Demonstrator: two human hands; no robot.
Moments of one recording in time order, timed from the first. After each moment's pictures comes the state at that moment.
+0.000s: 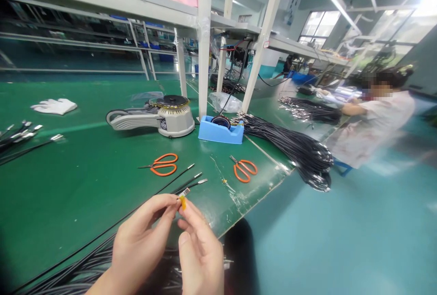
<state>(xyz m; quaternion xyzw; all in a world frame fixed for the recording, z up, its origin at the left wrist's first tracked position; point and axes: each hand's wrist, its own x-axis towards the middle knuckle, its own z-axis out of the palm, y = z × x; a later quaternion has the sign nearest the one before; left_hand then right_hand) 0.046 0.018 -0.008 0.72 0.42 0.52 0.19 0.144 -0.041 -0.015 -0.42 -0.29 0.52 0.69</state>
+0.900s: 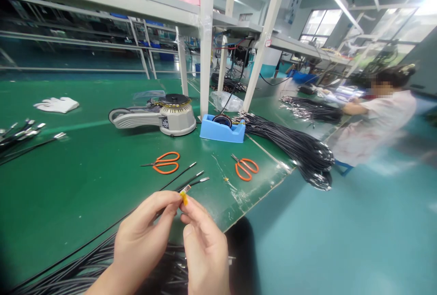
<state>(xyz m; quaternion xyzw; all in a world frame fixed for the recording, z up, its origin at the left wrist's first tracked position) 0.045 0.018 0.002 0.73 0.38 0.54 0.18 0.152 -0.038 -0.024 -0.41 -0.35 0.52 0.66</state>
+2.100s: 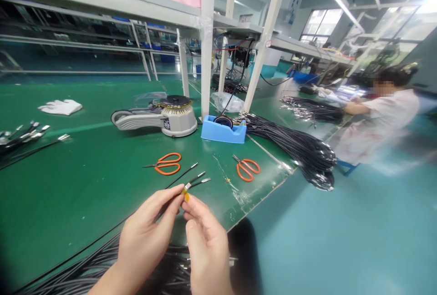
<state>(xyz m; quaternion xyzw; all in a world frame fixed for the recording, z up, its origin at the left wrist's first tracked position) 0.046 0.020 0.003 0.72 0.43 0.51 0.18 0.151 -0.030 -0.021 -0.42 -0.35 0.52 0.66</state>
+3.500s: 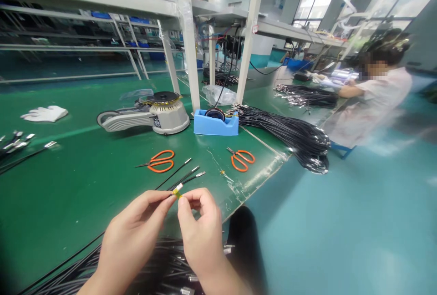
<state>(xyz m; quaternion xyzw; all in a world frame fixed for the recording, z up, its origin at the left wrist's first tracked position) 0.039 0.015 0.011 0.70 0.50 0.44 0.24 0.157 -0.015 0.002 -0.54 -0.41 0.39 0.62</state>
